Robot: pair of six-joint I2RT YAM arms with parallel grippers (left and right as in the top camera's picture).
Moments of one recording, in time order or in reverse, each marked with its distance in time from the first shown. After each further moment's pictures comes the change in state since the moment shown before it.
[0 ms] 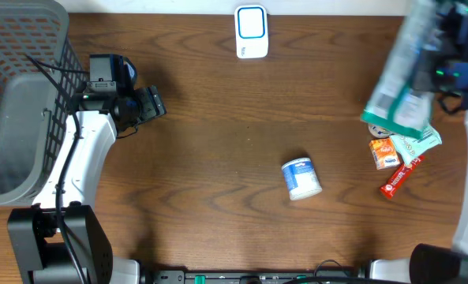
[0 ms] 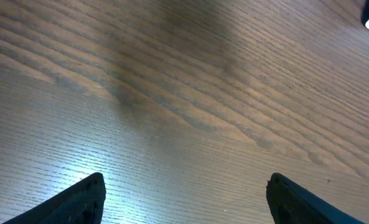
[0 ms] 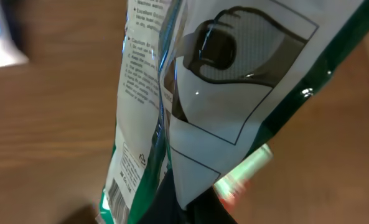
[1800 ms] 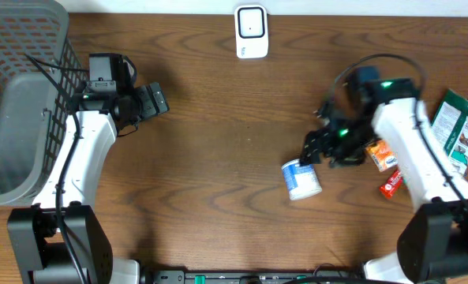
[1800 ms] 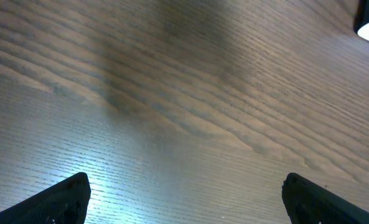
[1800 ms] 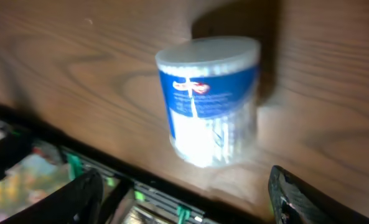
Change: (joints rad) left arm 0.000 0.000 0.000 0.026 0.000 0.000; right arm 0.366 0.094 -0.497 -0.152 -0.472 0.014
